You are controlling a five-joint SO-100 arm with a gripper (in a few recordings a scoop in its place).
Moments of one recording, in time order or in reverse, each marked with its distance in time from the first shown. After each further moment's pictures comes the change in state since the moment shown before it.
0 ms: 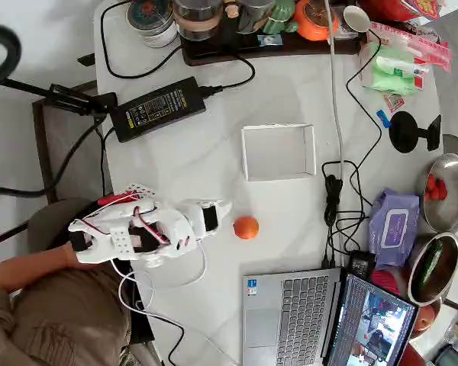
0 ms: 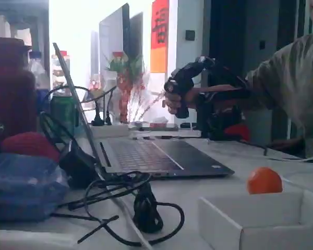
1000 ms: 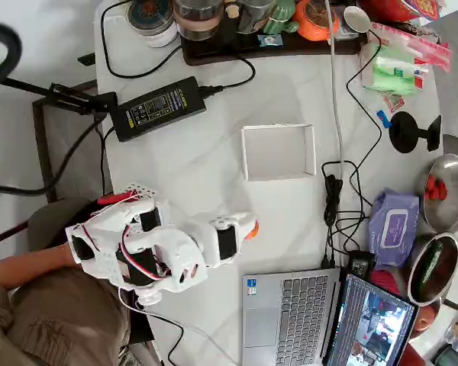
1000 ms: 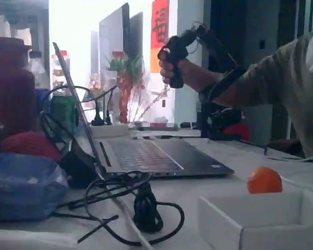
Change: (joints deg) arm 1.9 -32.3 -48.8 14.7 1.0
